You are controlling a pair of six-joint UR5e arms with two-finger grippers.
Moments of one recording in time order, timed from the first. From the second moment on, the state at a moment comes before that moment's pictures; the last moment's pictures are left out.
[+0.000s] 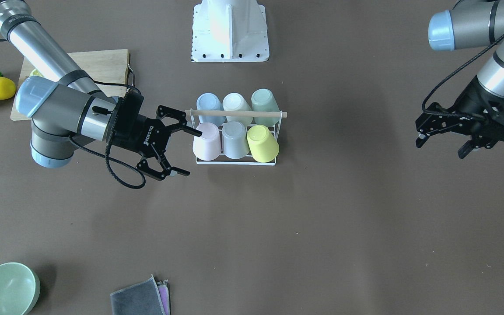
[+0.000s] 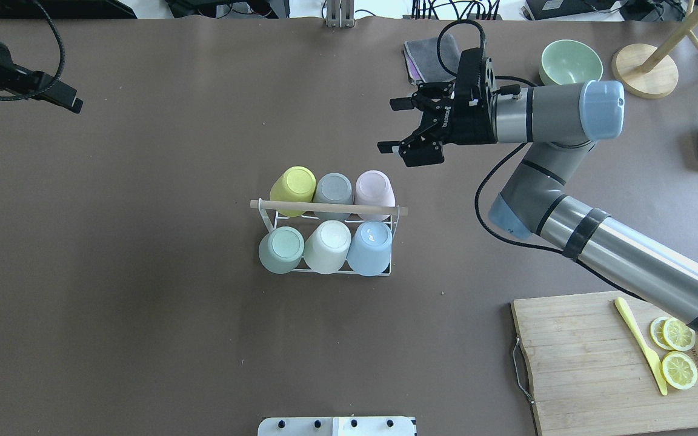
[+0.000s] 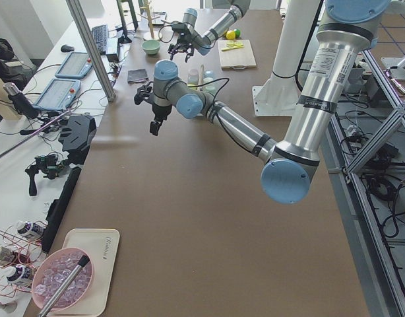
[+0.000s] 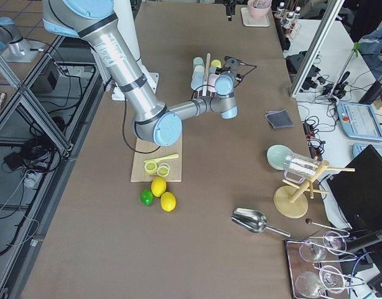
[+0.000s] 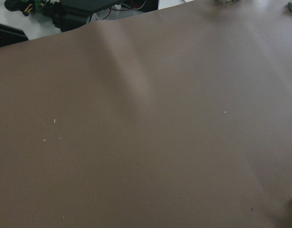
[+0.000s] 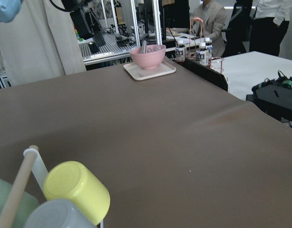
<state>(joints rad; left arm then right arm) -1.14 -1.85 -1.84 -1.67 -2.18 -0.49 0.82 -0.94 1.17 0.08 2.16 0.48</state>
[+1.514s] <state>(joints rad) -1.46 -1.46 -1.64 -1.53 -2.25 0.03 1.21 -0.98 1.20 -1.29 2.19 0.49</state>
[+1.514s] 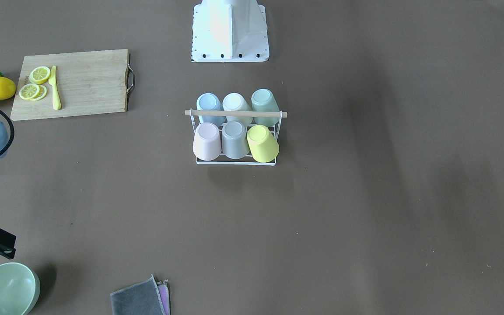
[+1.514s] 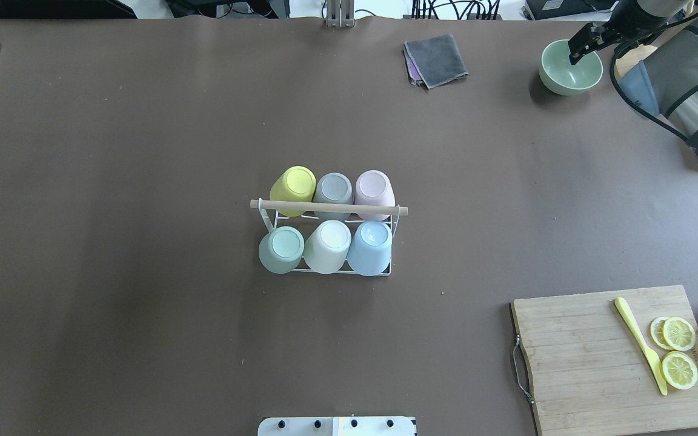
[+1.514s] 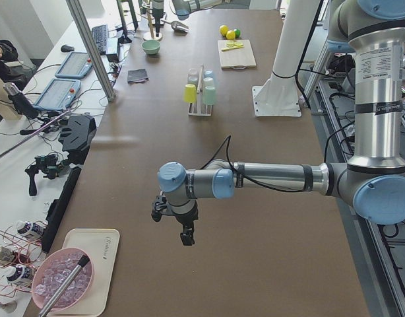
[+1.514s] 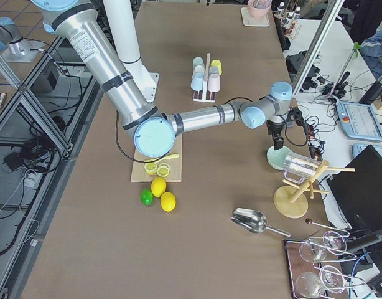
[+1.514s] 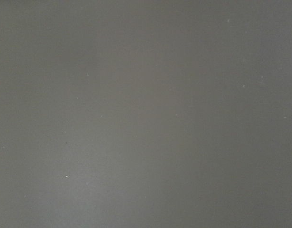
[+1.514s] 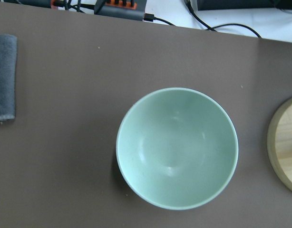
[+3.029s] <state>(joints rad) -1.61 -1.43 -1.74 -1.58 -2.33 0.04 1.47 -1.43 1.58 -1.70 2.28 0.38</state>
